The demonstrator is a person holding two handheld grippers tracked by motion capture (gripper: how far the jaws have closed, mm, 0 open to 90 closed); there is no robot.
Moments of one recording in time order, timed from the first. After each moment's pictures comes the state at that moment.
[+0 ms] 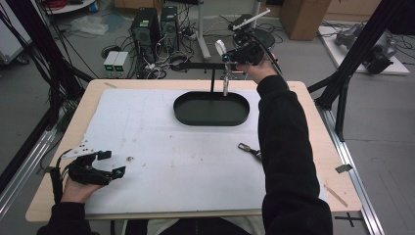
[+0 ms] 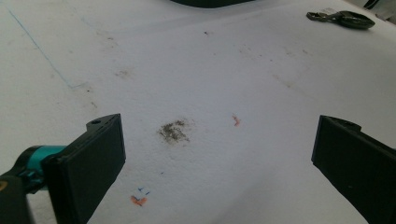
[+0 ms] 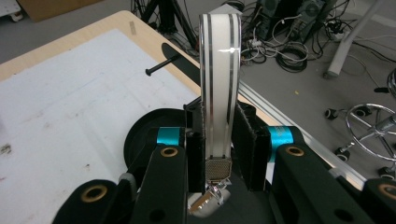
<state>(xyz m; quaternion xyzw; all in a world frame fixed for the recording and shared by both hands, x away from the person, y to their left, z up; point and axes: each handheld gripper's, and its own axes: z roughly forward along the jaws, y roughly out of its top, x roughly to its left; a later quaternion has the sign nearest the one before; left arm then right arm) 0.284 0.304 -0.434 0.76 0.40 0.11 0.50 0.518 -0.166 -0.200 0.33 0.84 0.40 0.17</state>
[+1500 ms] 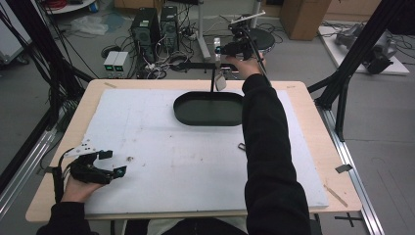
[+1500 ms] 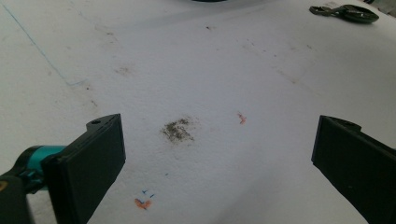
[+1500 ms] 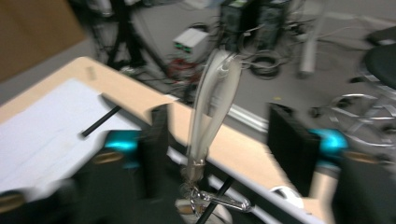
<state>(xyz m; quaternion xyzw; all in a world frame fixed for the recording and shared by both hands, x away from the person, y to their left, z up) 0.289 0.303 -0.438 0.77 0.39 0.11 0.50 0.562 -0.158 -0.225 0.42 0.78 0.43 0.20</state>
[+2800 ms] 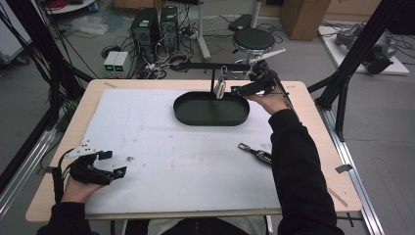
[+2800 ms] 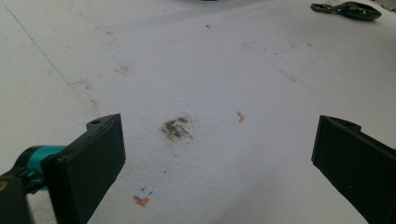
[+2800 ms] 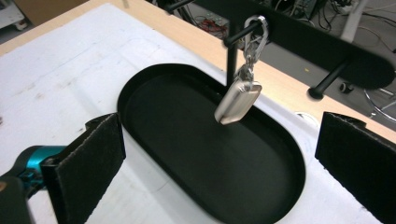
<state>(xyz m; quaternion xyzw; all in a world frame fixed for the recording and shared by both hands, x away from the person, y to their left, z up) 0.286 0.302 -0.436 0.77 0.39 0.11 0.49 0.485 -0.216 -0.280 0.36 0.83 0.41 0.15</state>
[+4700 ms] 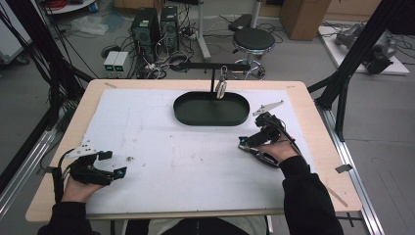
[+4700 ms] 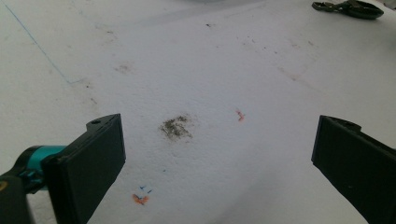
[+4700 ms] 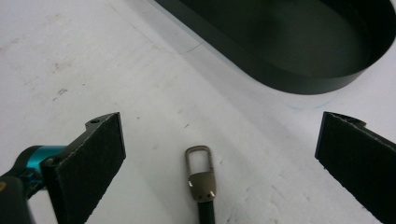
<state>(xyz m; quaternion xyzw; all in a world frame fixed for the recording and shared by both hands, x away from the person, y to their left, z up) 0.285 0.301 -0.436 0.77 0.39 0.11 0.49 0.402 -0.242 -0.381 0.35 0.87 0.34 0.11</state>
